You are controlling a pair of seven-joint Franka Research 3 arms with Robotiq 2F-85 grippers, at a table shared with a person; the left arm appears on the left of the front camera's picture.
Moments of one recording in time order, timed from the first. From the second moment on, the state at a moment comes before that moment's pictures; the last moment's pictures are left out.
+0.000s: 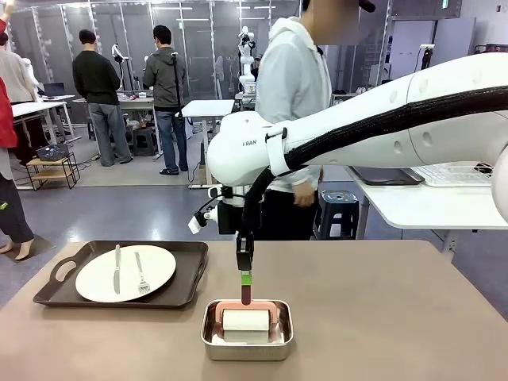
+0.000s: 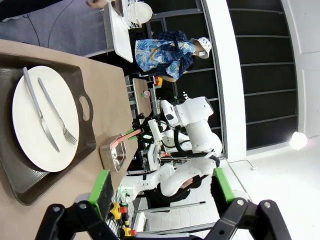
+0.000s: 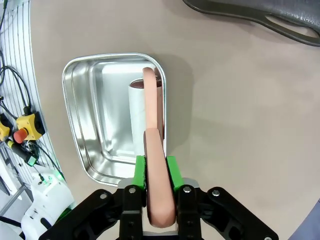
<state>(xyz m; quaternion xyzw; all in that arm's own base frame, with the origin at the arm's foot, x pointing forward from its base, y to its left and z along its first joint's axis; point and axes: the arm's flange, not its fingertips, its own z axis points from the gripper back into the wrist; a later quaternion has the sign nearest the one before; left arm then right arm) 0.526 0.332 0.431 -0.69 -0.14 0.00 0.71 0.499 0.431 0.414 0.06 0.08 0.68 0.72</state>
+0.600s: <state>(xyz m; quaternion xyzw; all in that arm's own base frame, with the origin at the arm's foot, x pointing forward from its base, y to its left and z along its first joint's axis) 0.526 0.332 0.431 -0.69 -0.14 0.00 0.71 0.506 0.429 0.444 0.03 0.03 0.69 0.72</state>
